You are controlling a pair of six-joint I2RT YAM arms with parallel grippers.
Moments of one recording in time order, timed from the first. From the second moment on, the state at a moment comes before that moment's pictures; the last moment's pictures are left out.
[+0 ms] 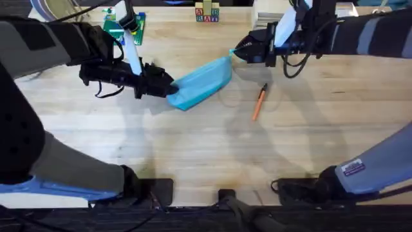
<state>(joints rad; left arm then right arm) 0.20 1.70 0.98 -0.91 0.99 1.28 0.07 1.85 1.07 -0.07 -1.04 -0.89</state>
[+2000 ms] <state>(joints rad) 0.20 1.70 0.98 -0.91 0.99 1.28 0.24 1.83 1.07 -0.06 -1.16 -0.78</state>
